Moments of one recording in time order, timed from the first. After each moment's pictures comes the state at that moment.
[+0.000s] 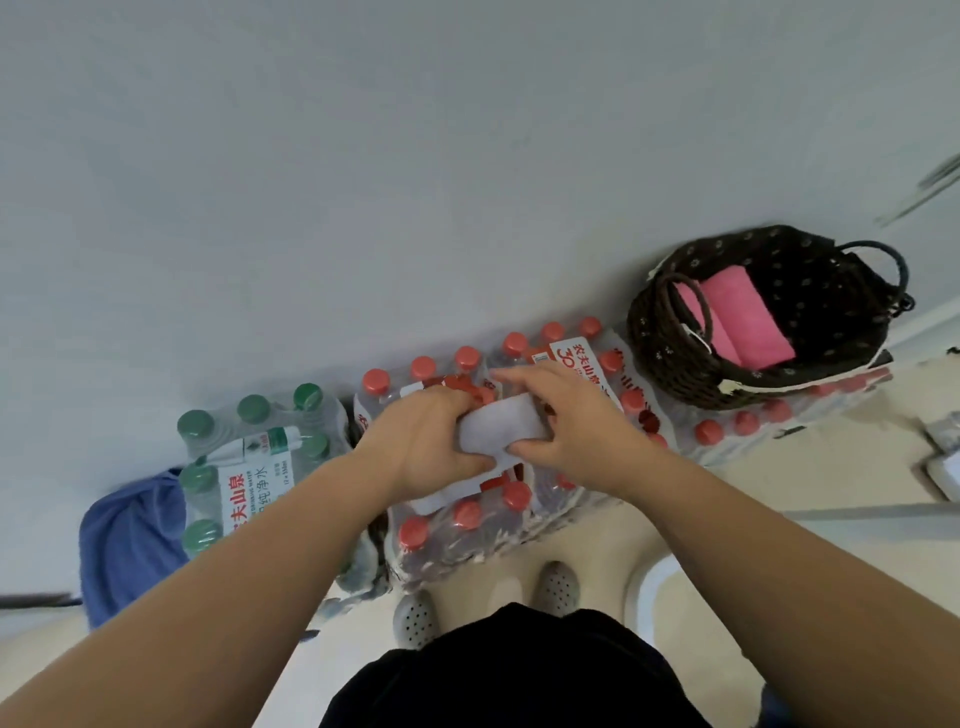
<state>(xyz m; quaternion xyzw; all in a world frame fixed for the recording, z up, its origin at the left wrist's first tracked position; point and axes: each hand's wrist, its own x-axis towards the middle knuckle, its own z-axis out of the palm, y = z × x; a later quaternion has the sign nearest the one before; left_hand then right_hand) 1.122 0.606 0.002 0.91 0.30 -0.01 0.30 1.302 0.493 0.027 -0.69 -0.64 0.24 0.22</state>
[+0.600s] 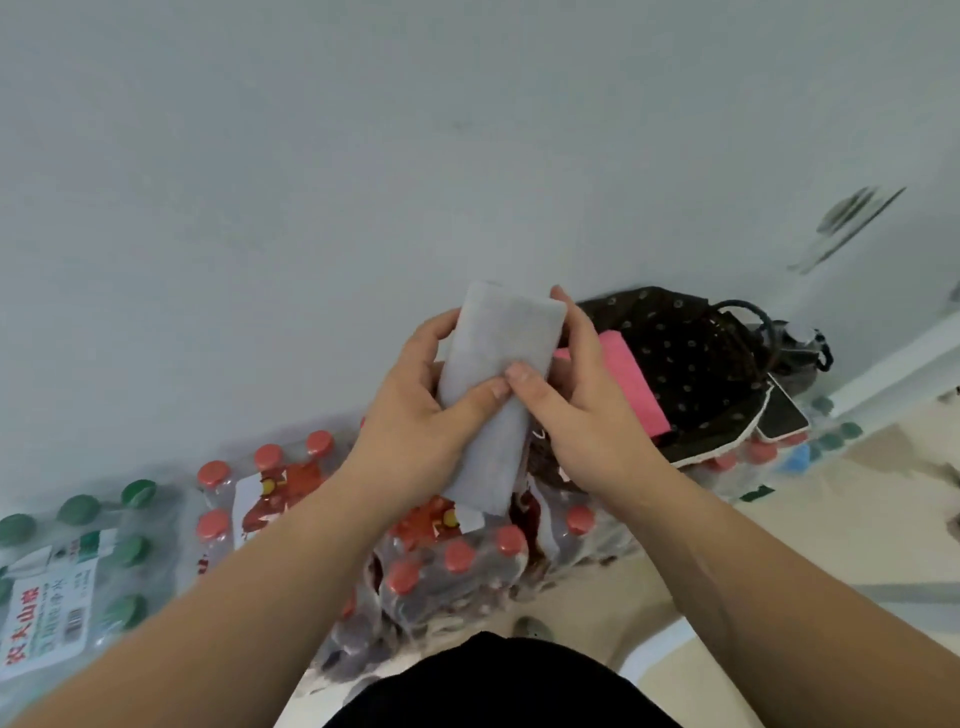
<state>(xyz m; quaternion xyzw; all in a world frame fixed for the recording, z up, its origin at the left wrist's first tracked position) 1.326 0.527 0.102 0.65 0.34 0.30 0.61 1.470 0.451 0.085 -0.58 -0.39 0.39 0.60</state>
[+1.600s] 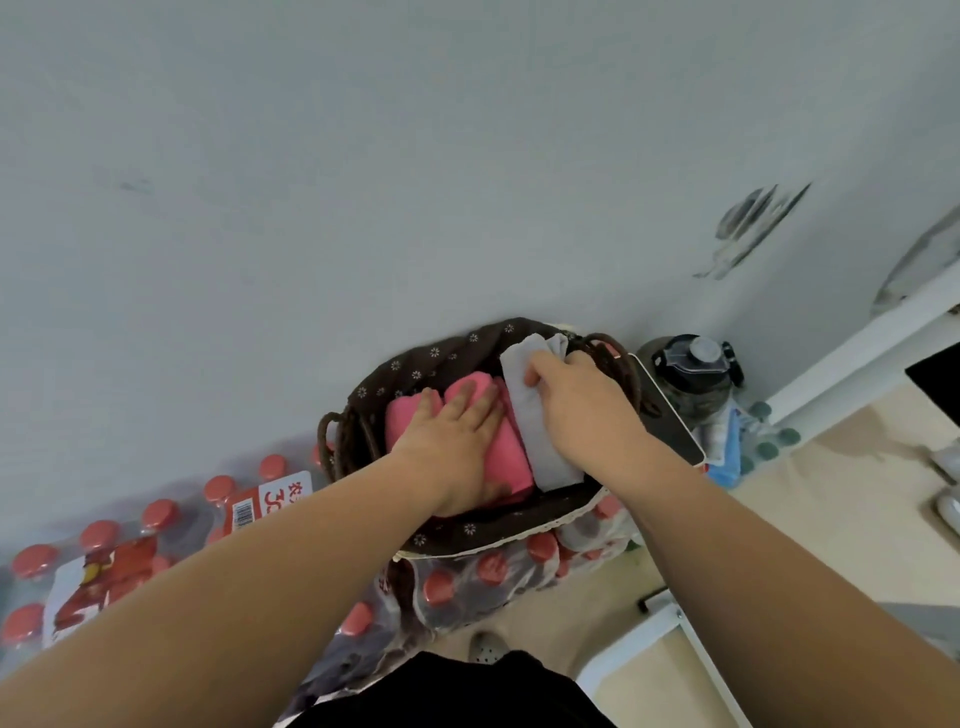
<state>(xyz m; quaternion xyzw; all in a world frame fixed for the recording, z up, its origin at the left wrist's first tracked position) 1.543 0.529 0.016 0.94 0.22 -0.25 0.02 1.690 0.443 0.038 -0.83 -0.51 0.16 0.13</state>
